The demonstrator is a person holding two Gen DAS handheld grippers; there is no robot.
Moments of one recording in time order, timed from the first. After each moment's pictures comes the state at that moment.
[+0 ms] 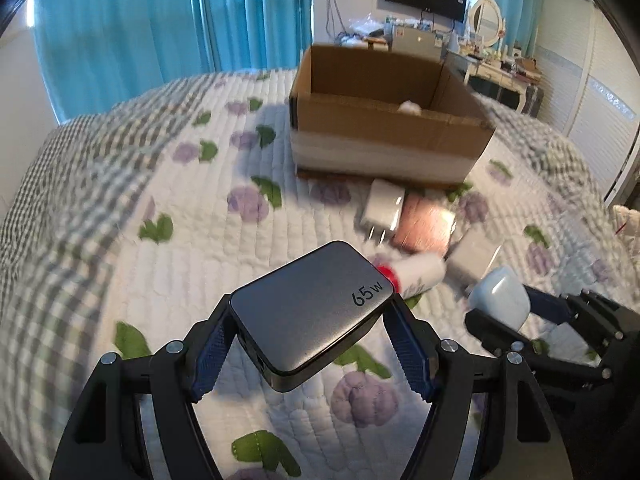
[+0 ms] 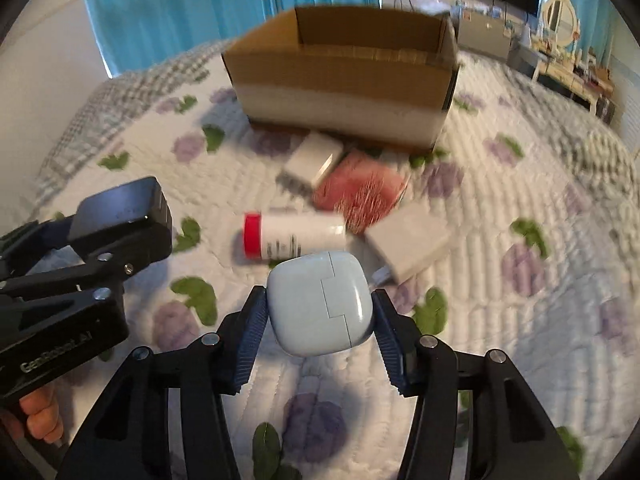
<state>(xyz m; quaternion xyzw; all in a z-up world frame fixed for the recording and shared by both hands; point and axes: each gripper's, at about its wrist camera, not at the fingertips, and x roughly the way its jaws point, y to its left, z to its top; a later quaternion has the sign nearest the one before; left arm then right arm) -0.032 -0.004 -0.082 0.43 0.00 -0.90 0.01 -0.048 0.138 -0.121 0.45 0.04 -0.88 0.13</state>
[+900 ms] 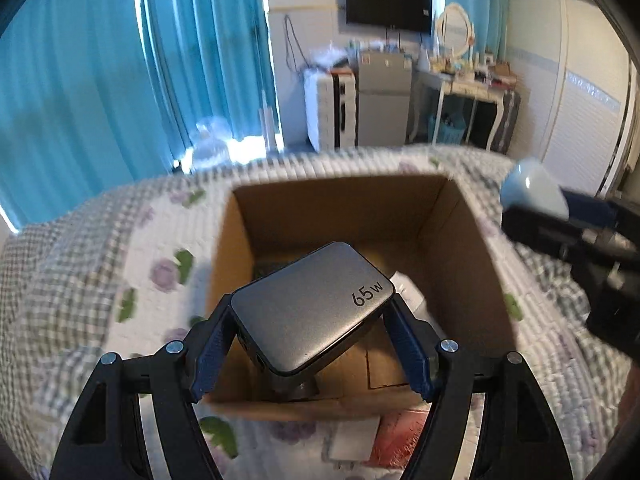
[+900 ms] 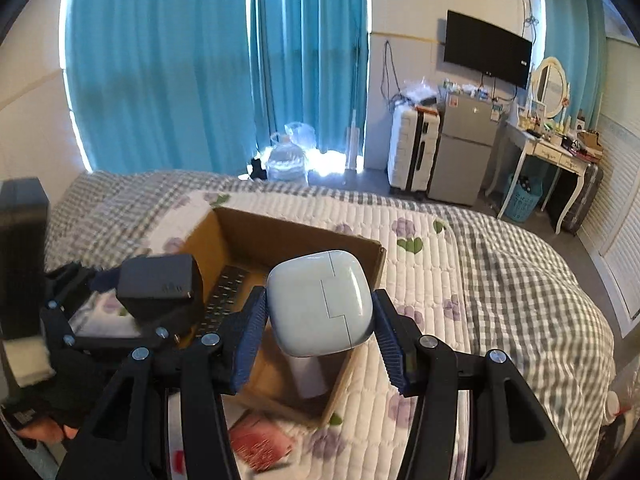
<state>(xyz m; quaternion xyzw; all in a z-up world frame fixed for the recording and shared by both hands) -0.253 0.044 -0.035 0.40 -0.05 -0.92 -0.03 -0.250 0.179 0.017 0.35 0.05 -0.93 0.13</state>
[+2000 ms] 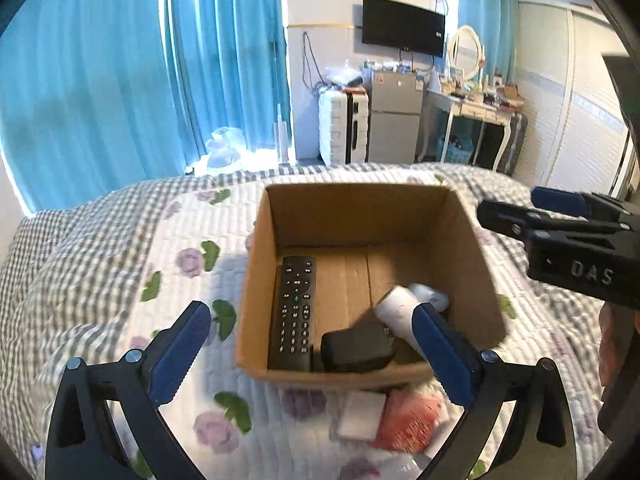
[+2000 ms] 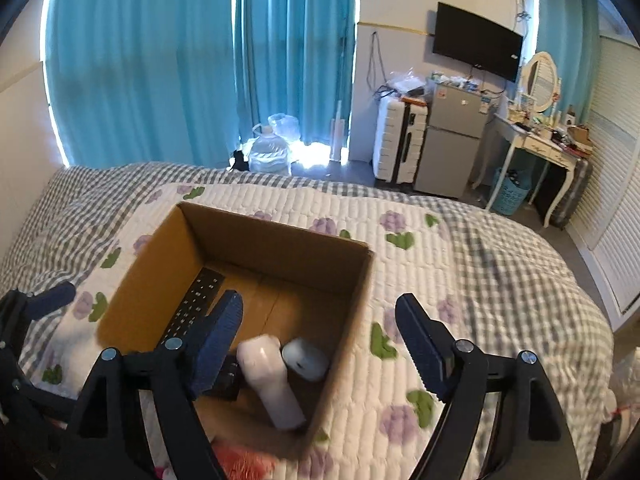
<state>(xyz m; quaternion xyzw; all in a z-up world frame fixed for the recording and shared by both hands) -0.185 0.021 -0.006 0.35 -0.02 -0.94 -0.02 -0.263 0.185 0.006 0.35 0.05 -0.93 0.10</state>
